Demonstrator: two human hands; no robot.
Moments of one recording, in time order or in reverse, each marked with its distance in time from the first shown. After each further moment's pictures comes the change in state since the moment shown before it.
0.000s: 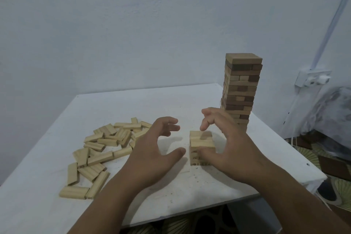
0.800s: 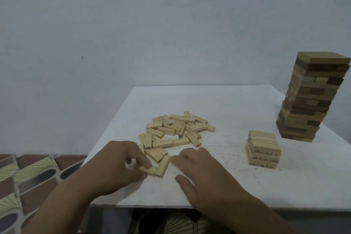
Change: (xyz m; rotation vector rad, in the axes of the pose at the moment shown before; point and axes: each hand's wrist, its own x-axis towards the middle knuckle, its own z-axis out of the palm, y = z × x) left_hand -0.084 -0.070 -0.157 0.461 -0.149 -0.234; right_hand -0.007 -0.085 0.130 -0.290 -0.396 -0.301
